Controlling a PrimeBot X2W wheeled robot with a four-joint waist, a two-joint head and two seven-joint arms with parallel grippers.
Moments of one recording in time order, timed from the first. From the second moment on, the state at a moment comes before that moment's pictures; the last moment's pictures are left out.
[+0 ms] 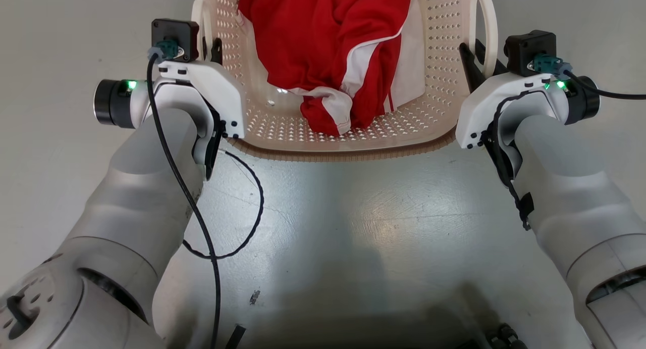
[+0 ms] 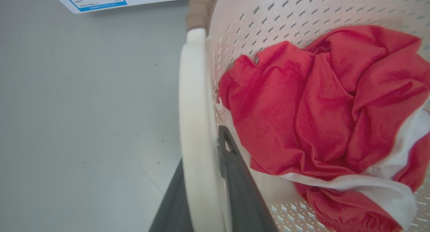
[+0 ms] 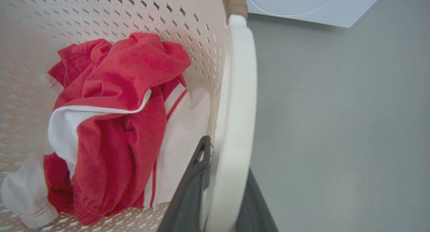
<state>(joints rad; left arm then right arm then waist) -1.18 0.08 -0.99 1.27 -0.97 0.09 -0.24 -1.12 -0.07 0.38 1.30 0.30 0.12 -0.24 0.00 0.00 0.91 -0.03</state>
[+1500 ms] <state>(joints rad) -1.04 0.09 -0.86 1.20 -0.90 0.13 -0.25 -0.85 -0.07 0.06 1.08 0.08 0.12 -0.25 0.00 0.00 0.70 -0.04</state>
